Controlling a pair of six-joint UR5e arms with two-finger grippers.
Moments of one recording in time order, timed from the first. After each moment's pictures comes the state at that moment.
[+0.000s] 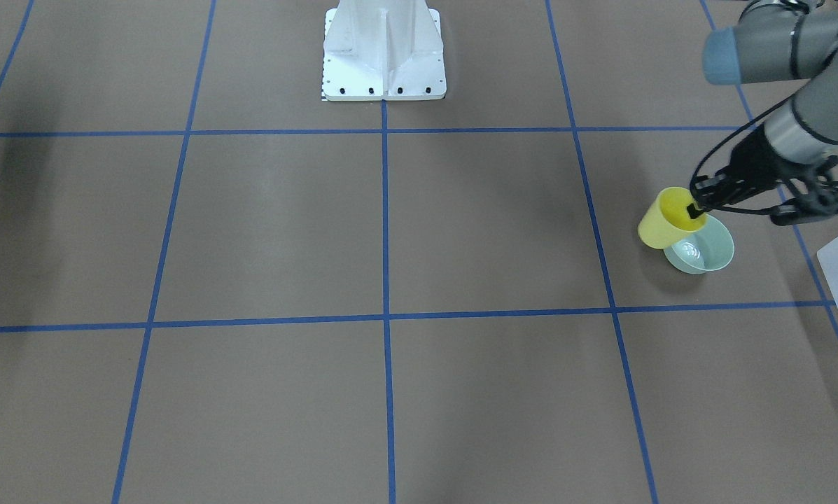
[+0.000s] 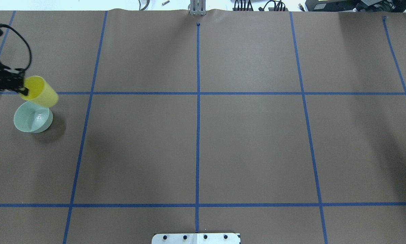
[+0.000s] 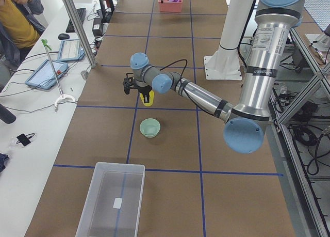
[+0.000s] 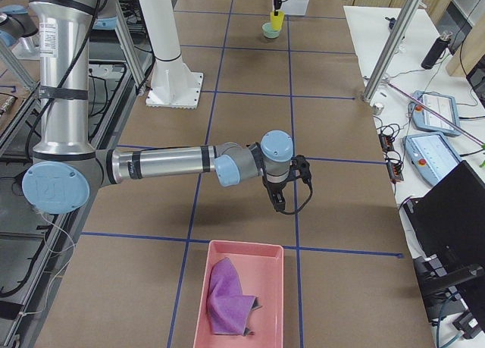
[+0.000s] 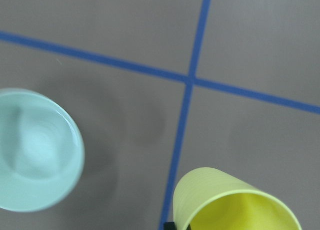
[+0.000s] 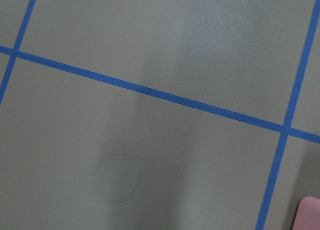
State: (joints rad) left arm -1.18 -1.72 -1.84 -1.60 -2.36 -0.66; right arm 1.35 -1.63 1.73 -1.31 2.38 0.14
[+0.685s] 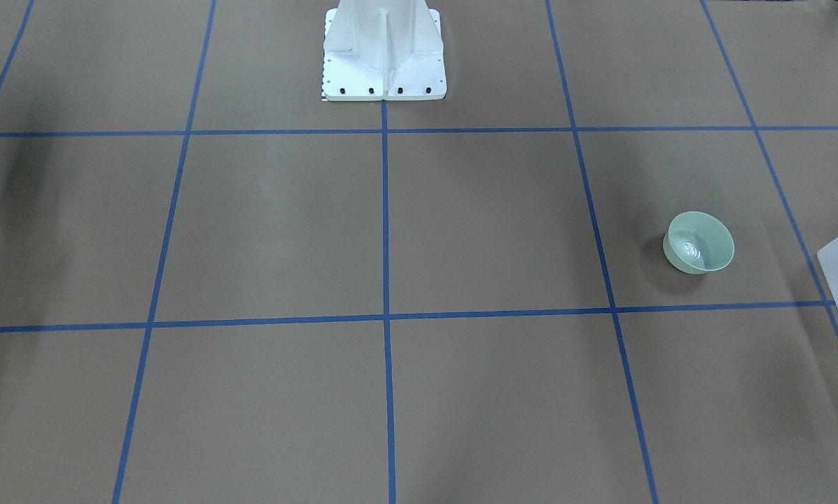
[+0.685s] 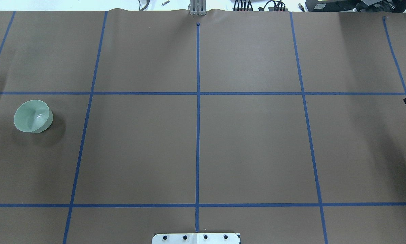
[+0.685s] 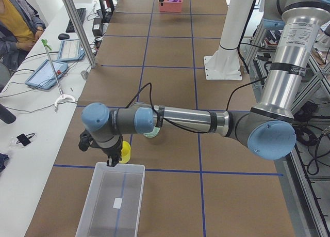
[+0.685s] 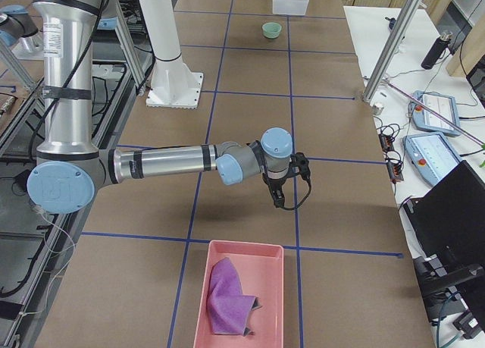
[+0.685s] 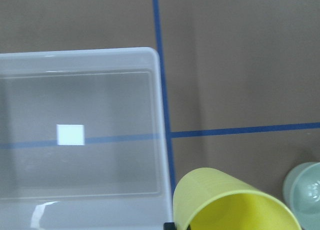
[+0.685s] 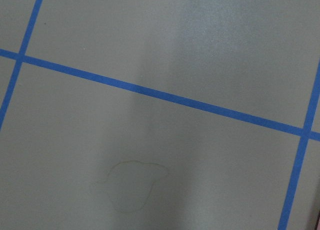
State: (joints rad) left arm -1.70 -1.85 -1.30 -1.44 -2.37 0.29; right arm 1.32 -1.63 1.72 -1.28 2.38 0.19
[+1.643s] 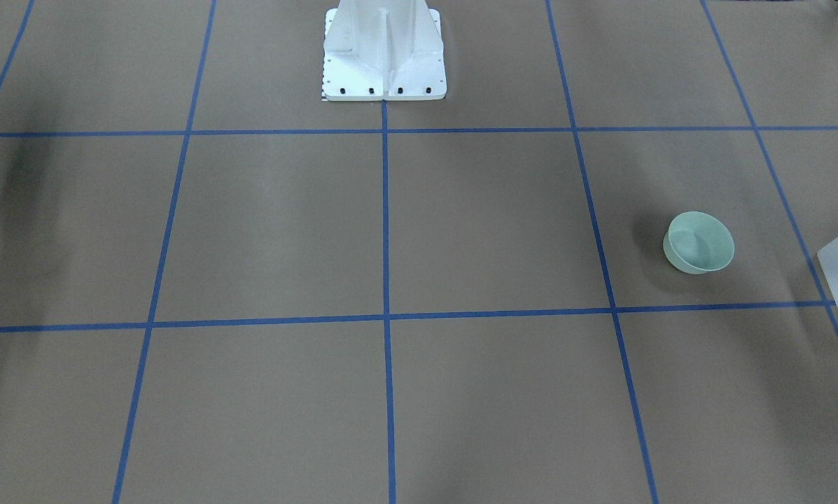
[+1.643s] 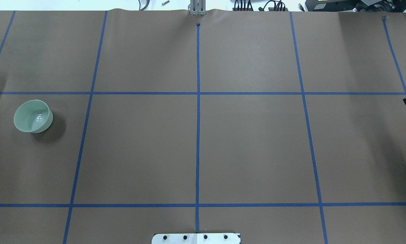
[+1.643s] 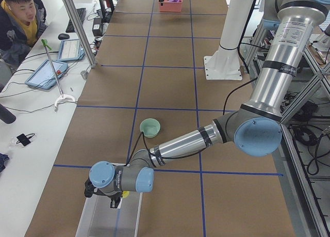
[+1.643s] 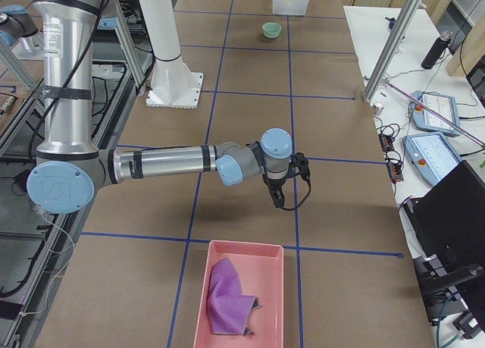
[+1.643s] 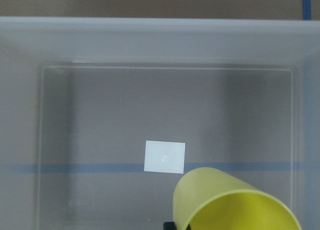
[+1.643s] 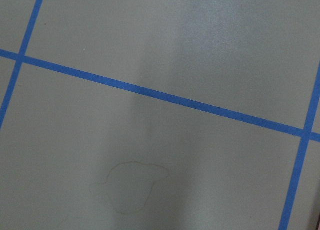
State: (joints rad) left arm -1.57 -1.88 -0.83 -2.05 -2.37 -0.01; right arm 1.32 -1.63 1.72 -1.27 2.38 0.19
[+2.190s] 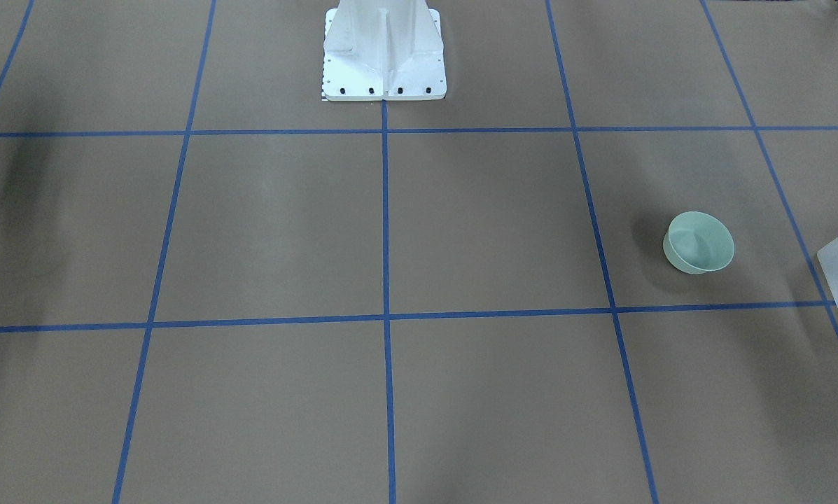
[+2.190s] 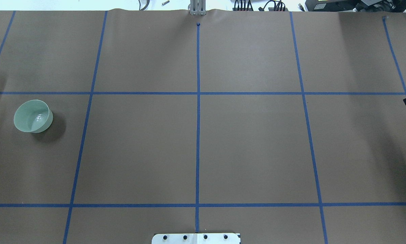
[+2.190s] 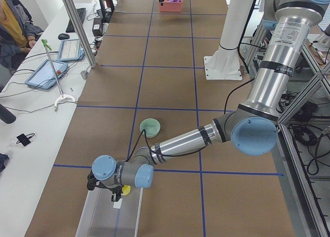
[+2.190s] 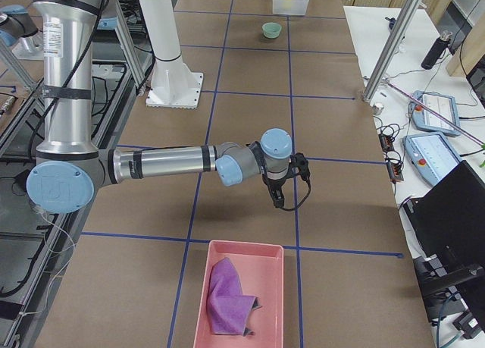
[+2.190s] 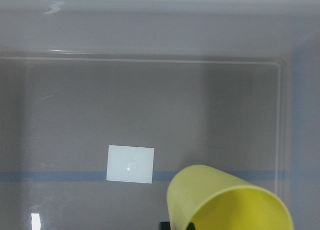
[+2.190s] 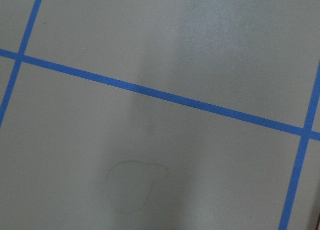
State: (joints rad) left arm -1.54 -1.87 -0.87 -2.07 -2.37 -0.06; right arm 1.32 -1.64 1.72 -1.27 2.38 0.19
